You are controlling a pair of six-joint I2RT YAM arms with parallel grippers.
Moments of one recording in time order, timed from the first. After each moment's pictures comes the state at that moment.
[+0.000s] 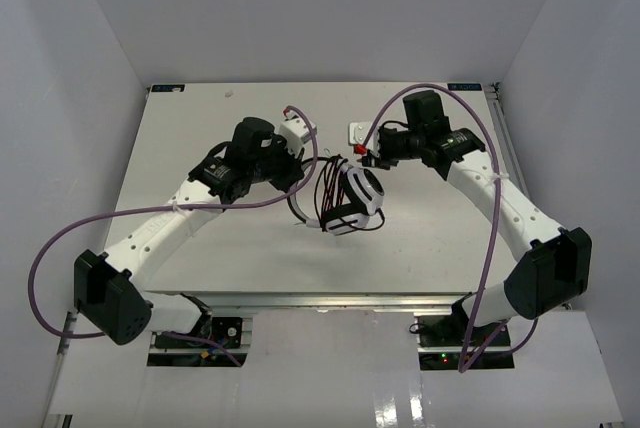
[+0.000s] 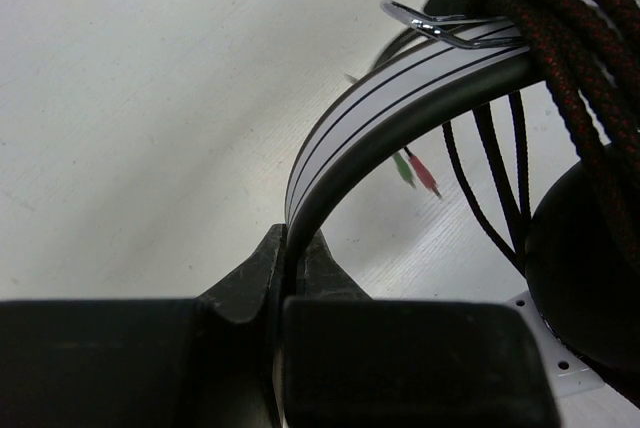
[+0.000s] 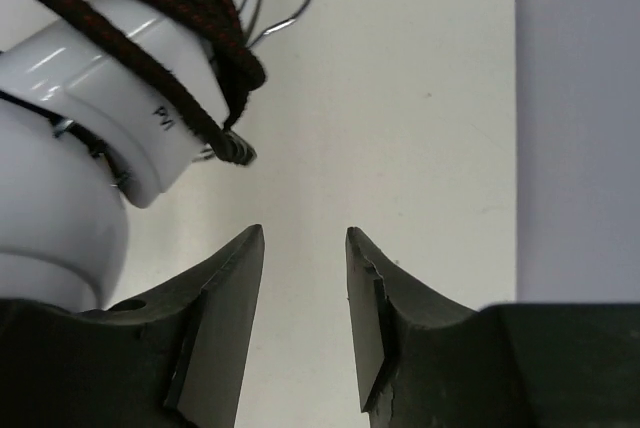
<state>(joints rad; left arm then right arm) -0.60 1.31 1.19 -0.46 0.22 0.09 0.48 1.44 1.33 -0.57 -0.66 -1.09</state>
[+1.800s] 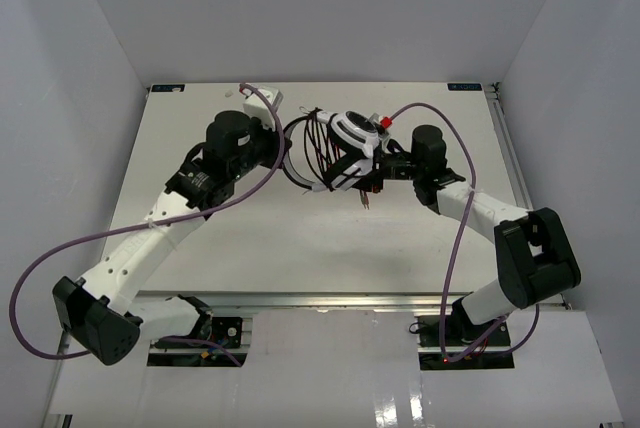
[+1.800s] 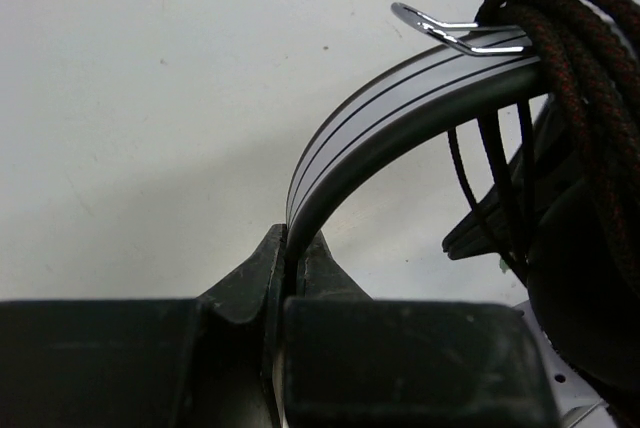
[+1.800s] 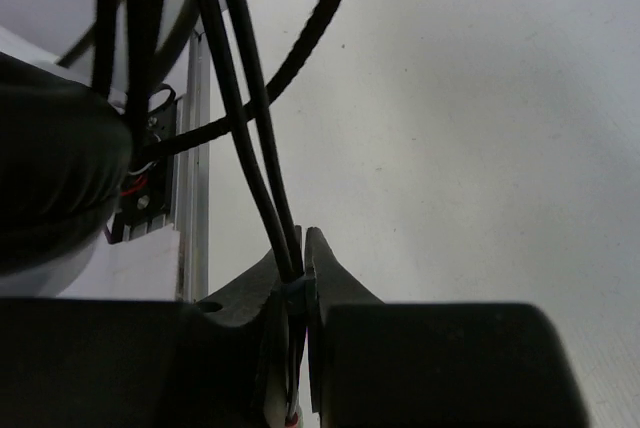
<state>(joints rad) -0.58 1.20 1.23 -0.35 0.00 -0.16 0.41 1.49 0.84 0.47 -1.07 0.24</state>
